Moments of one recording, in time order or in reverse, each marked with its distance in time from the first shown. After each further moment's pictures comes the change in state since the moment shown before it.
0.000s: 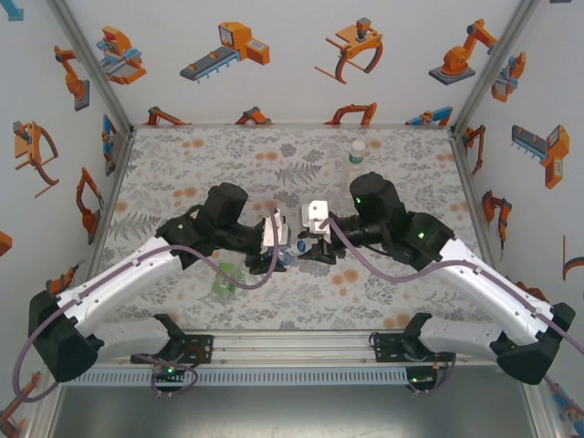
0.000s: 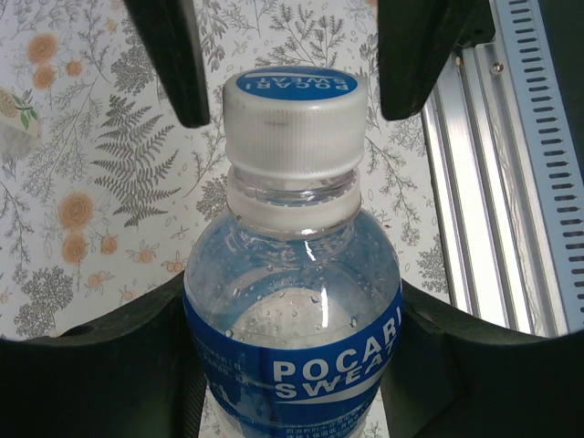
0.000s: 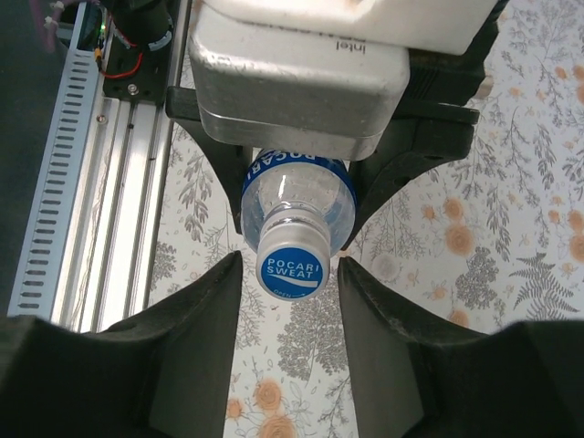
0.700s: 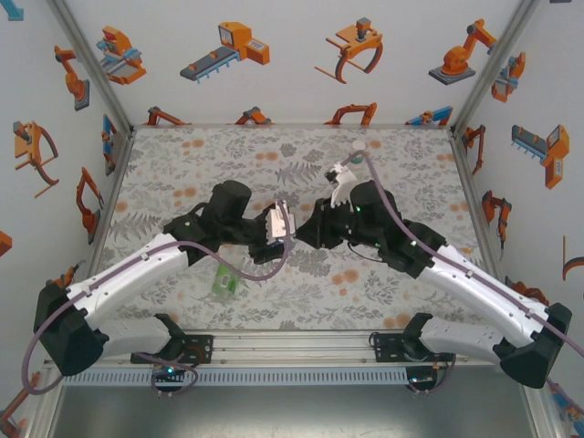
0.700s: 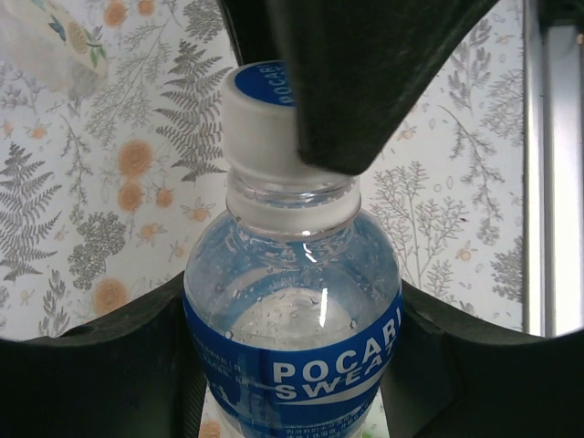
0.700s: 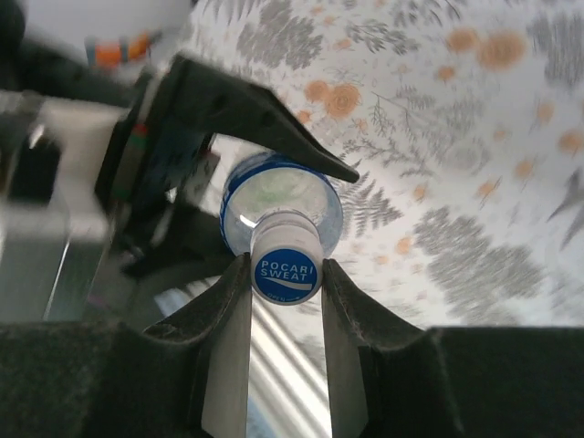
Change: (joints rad) left arm 0.010 0.053 -0.011 0.101 -0.180 -0.034; right arm 0.000 -0.031 -0.152 0.213 0.483 1.163
